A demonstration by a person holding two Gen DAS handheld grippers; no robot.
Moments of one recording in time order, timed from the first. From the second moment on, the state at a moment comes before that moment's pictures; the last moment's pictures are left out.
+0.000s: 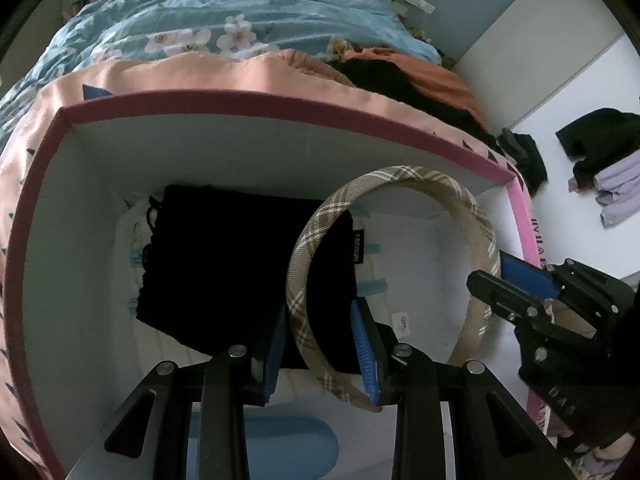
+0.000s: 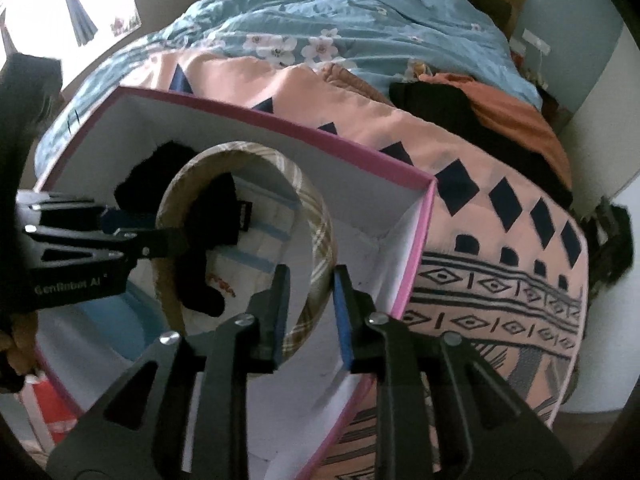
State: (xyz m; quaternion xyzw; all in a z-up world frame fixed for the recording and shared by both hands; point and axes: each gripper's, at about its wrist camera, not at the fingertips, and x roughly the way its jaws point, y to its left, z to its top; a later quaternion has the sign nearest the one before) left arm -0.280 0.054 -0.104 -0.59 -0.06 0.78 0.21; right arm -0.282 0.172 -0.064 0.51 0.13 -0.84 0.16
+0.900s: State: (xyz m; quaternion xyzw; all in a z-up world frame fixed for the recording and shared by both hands) left arm -0.149 0.042 0.005 -0.39 -0.02 0.87 0.31; right arm -0.172 0.252 -0.007 0.42 -0.02 -0.87 0.25
